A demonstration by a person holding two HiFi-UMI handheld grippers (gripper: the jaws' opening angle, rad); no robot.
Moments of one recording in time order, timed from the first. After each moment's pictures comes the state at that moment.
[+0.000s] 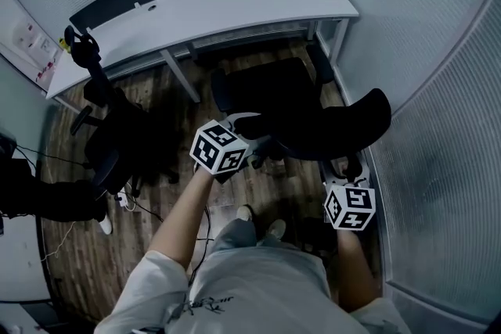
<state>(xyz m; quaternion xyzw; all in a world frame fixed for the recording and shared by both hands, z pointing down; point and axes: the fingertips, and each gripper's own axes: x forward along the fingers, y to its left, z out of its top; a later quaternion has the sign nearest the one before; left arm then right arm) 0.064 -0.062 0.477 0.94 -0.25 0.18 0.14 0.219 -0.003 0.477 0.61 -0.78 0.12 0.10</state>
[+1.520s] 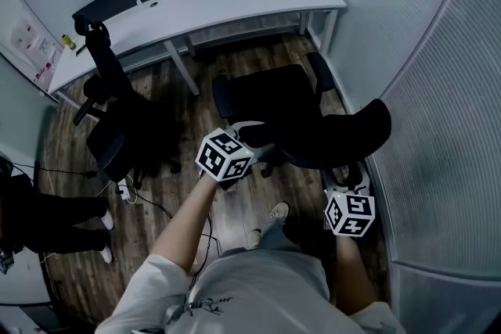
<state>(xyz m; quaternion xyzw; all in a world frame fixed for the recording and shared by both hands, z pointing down) 0.049 0.096 0.479 0.95 -0.22 0.19 0.14 0.201 0.163 0.477 0.64 -0.75 0.13 0.10</state>
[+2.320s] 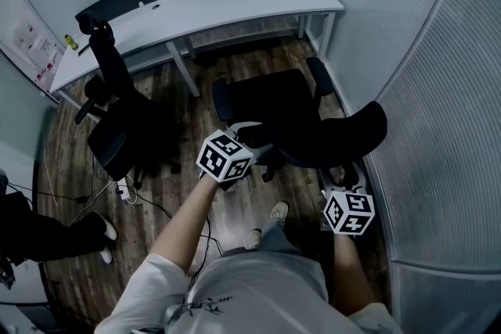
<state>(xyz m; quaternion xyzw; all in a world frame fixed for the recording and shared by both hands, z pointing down) 0.041 0.122 0.477 0.95 -0.23 0.19 0.13 0.192 0.193 0.478 0.63 -0.76 0.16 0.08</state>
